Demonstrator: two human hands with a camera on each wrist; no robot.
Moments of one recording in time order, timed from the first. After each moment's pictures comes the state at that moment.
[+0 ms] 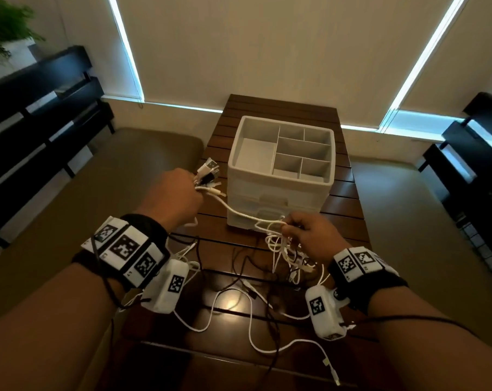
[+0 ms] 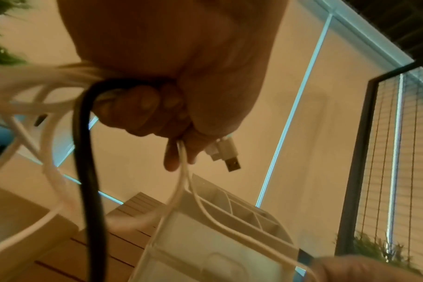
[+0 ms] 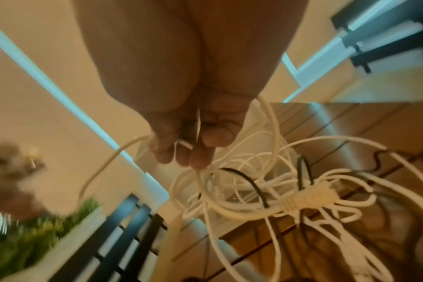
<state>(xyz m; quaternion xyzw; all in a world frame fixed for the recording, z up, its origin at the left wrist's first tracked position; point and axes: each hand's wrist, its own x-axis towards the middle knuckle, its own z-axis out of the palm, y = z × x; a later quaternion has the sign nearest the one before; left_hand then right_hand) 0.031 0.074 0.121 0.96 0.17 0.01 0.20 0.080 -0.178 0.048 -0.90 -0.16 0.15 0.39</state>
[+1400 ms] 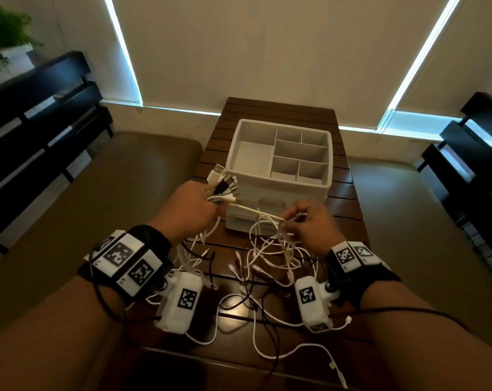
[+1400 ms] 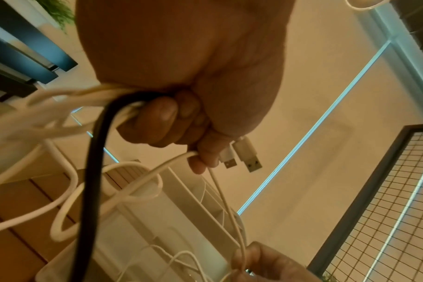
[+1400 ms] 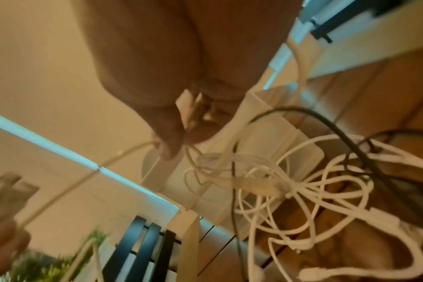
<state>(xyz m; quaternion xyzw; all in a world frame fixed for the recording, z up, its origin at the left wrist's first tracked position) 0.023 0.053 0.119 0.90 0.11 -0.03 0.42 0.089 -0.171 0.053 -0.84 -0.06 0.13 0.52</state>
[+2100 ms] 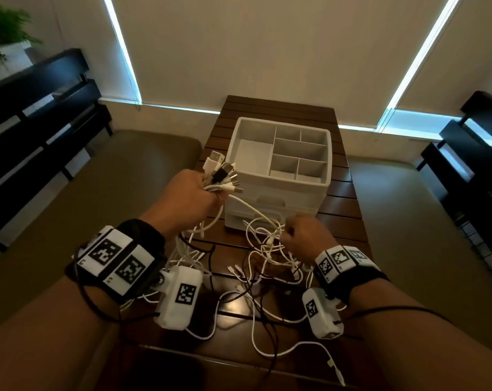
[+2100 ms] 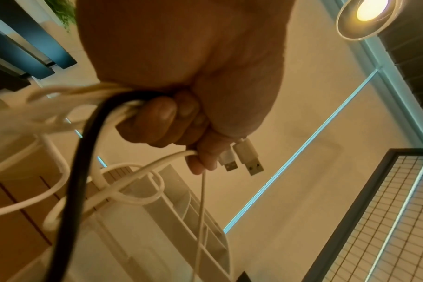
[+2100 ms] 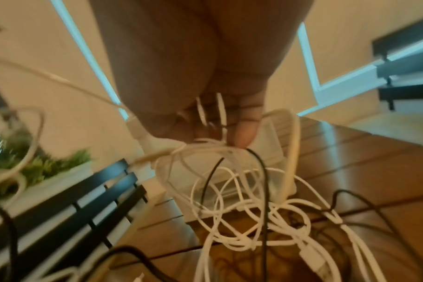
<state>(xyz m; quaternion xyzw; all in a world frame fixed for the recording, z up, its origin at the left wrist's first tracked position) 0.019 0.050 0.133 0.88 0.11 0.00 0.46 0.090 -0.169 0.037 -0.96 -0.17 0.12 0.17</state>
